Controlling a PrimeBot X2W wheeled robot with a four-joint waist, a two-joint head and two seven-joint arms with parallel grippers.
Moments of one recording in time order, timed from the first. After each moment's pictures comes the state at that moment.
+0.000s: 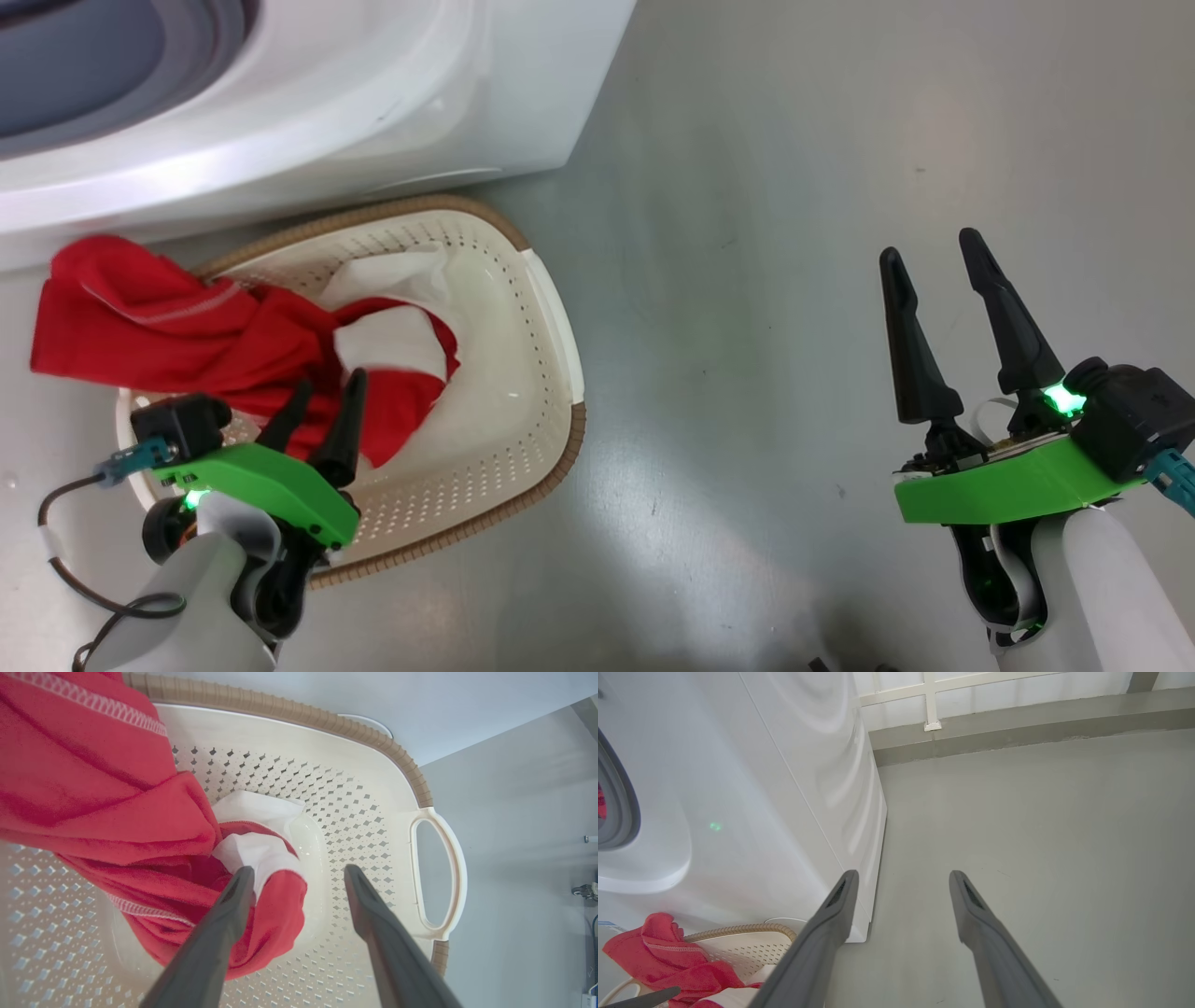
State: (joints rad) left arm -0.67 0.27 -0.58 0.89 -1.05 -0.13 -0.25; right arm -0.25 -0.04 0.05 0.05 0.32 0.12 -0.26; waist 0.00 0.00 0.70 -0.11
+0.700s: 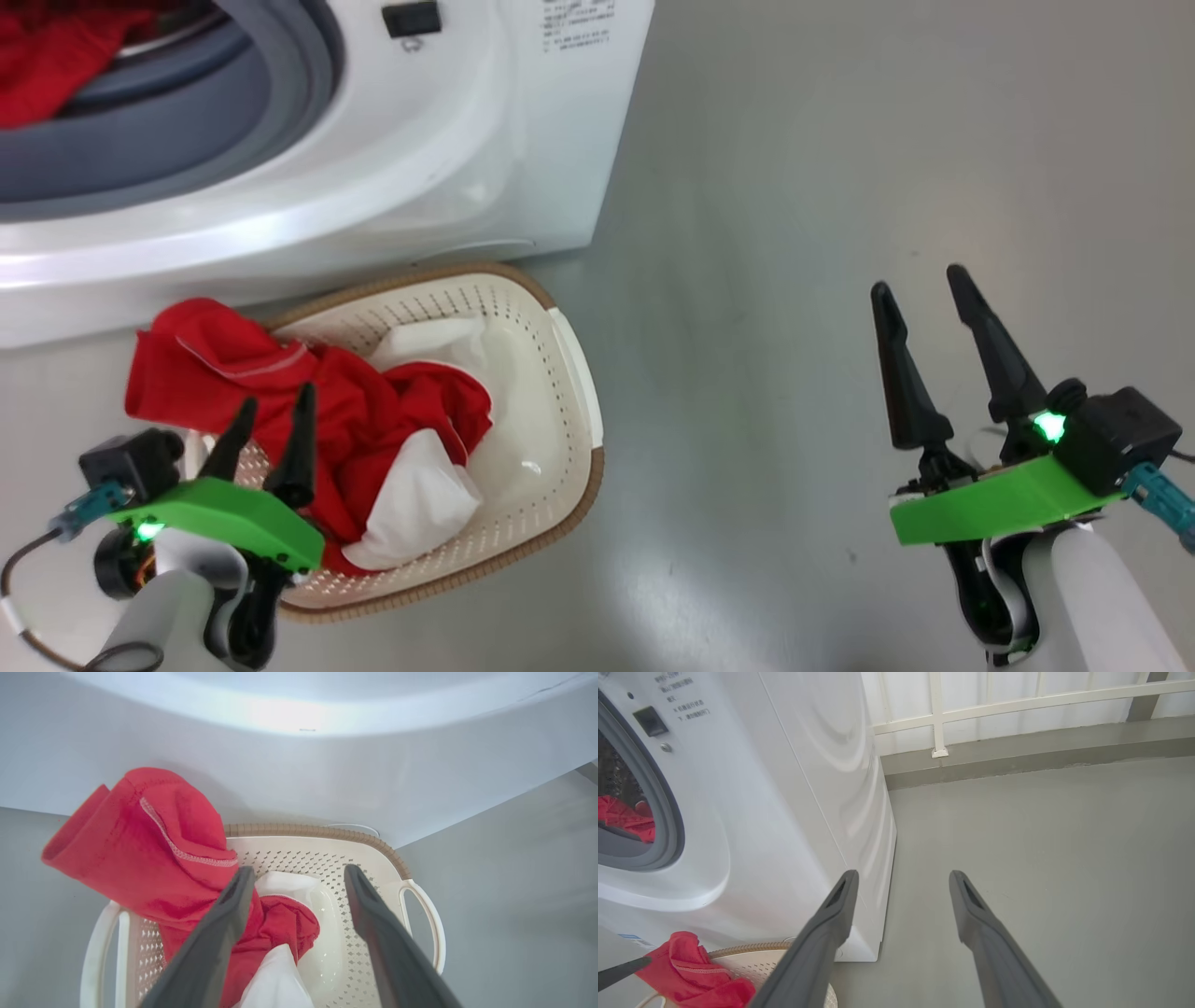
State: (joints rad) left arm -0.54 0.22 -0.27 0.81 -0.78 -0.13 -0.25; right arm -0.23 -0.05 0.05 0.11 0.32 0.12 -0.26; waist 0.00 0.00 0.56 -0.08
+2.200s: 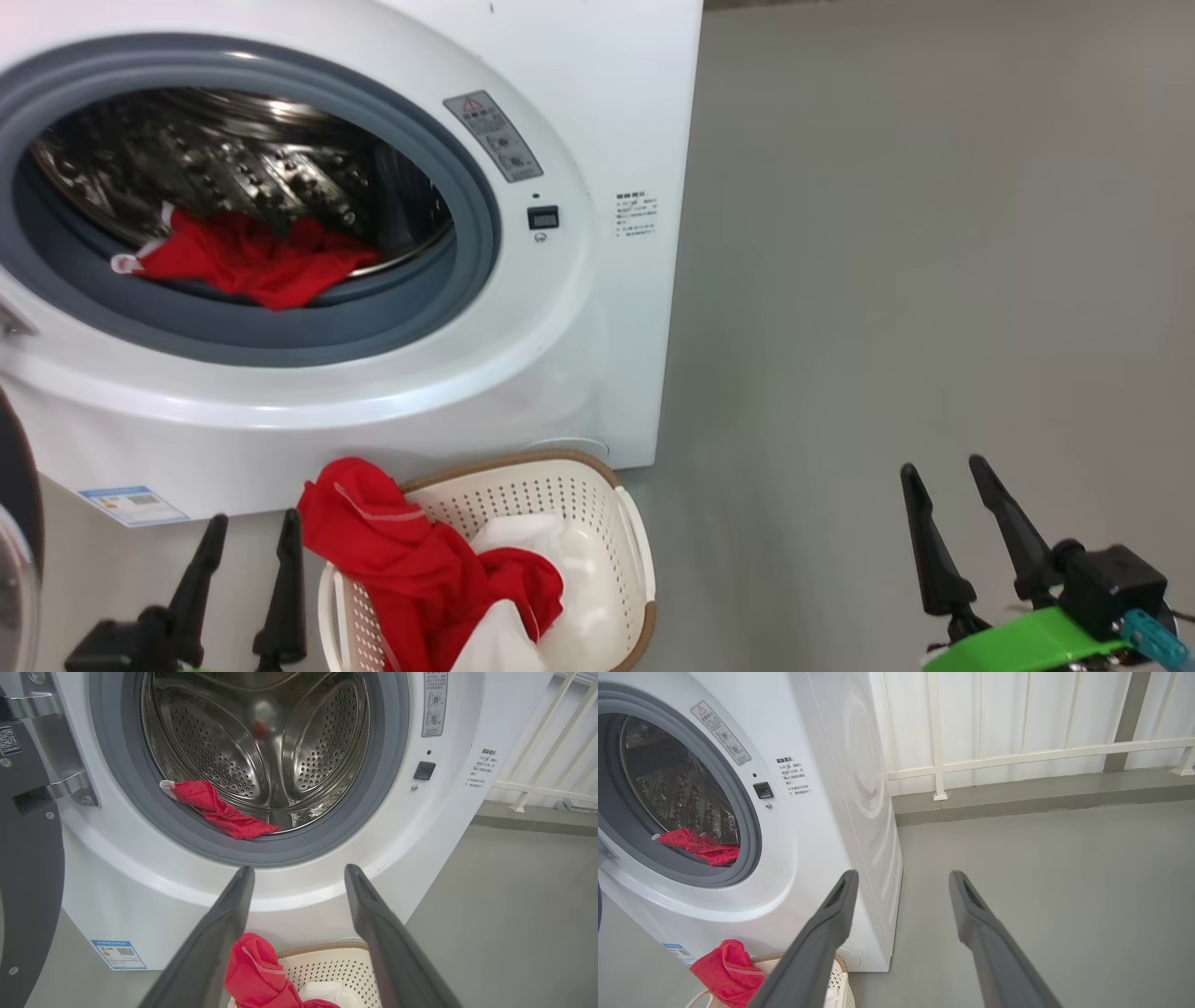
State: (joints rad) left arm -0.05 0.11 0.07 0.26 -0.30 -0.13 -0.25; right arm 0.03 -0.04 0.00 0.17 0.31 0.12 -0.26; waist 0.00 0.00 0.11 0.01
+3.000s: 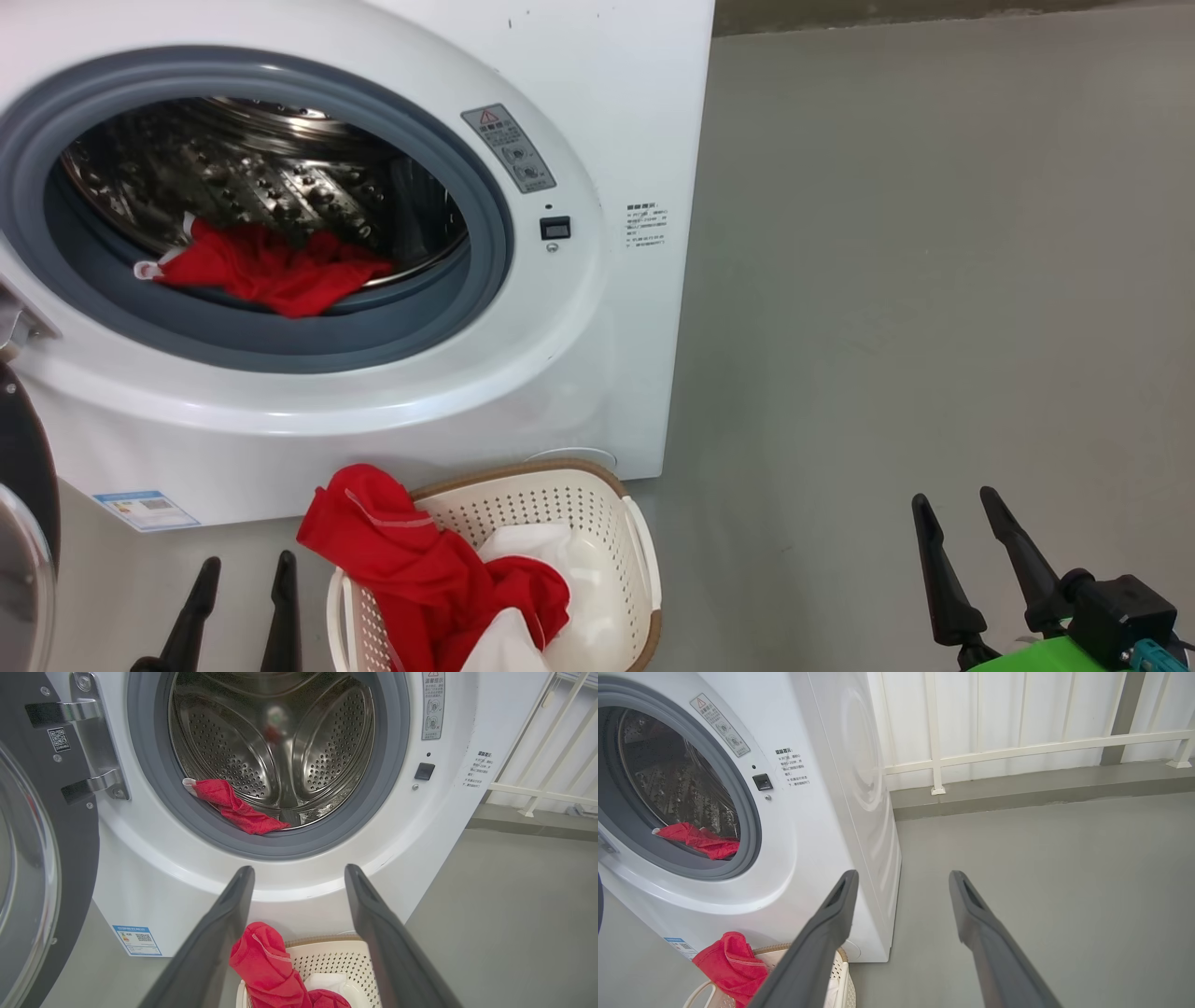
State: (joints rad) left arm 0.08 0.08 0.11 0.16 -0.27 -0.13 -0.25; right arm 0.10 -0.04 -0.03 0.15 0.31 0.12 -0.26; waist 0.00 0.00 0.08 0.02
